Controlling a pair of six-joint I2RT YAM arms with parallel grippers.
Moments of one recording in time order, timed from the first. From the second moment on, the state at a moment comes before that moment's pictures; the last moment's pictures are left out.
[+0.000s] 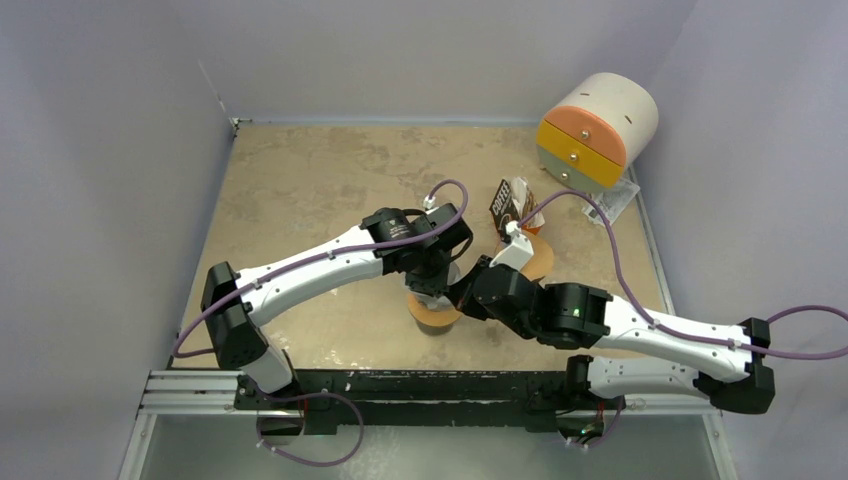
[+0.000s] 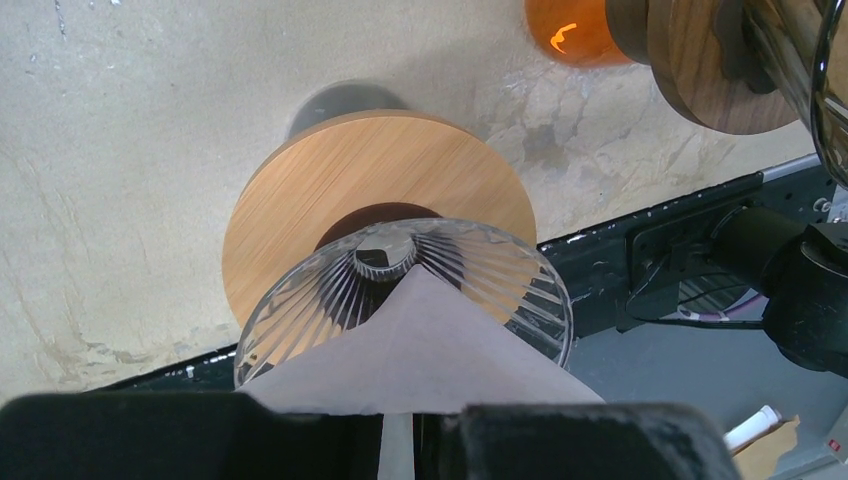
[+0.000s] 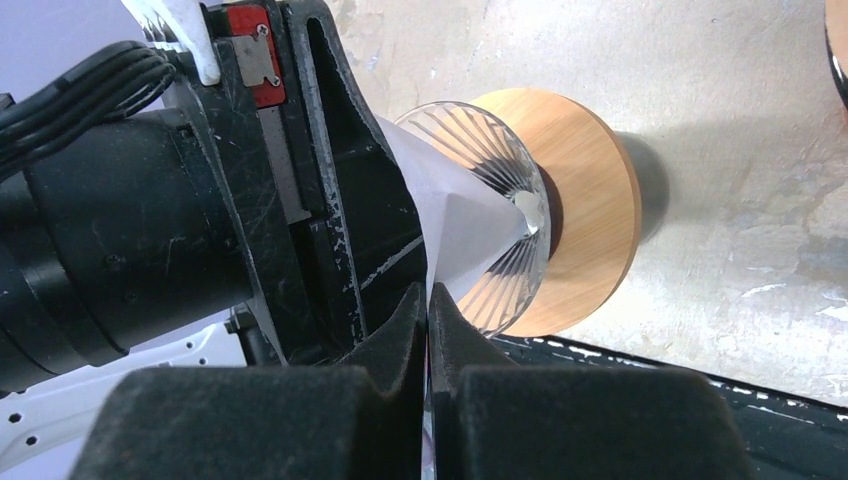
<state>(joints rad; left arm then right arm) -1.07 1.62 1.56 -1.10 -0.11 -0.85 1.28 0.99 0.99 -0.70 0.53 1.32</state>
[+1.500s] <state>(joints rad) -1.07 1.67 1.56 -1.10 -0.10 -0.80 1.28 0.78 0.98 -0.91 0.69 1.30</state>
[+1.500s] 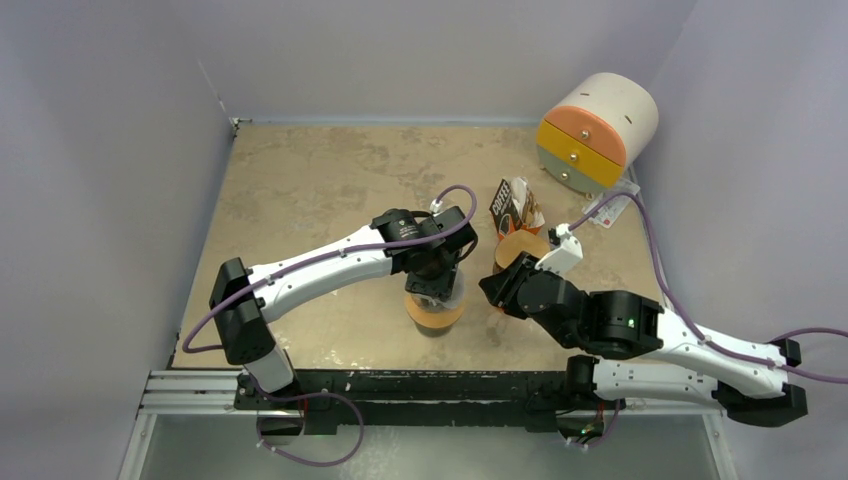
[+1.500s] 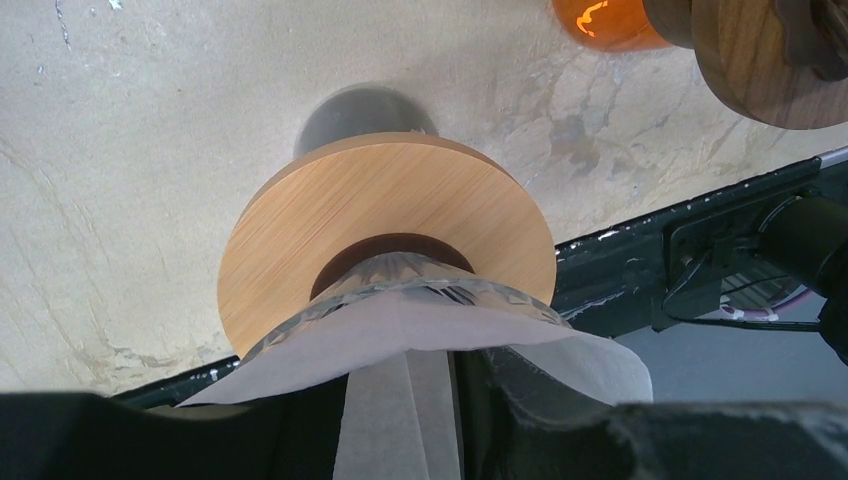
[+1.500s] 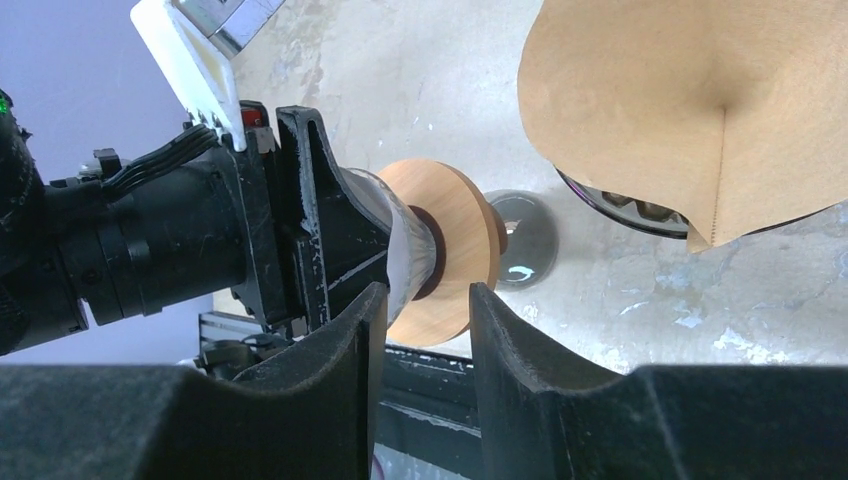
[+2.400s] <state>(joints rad) -1.07 1.67 1.64 -1.13 -0.08 -0.77 1.28 0.78 0.98 -0.91 0.69 1.27</state>
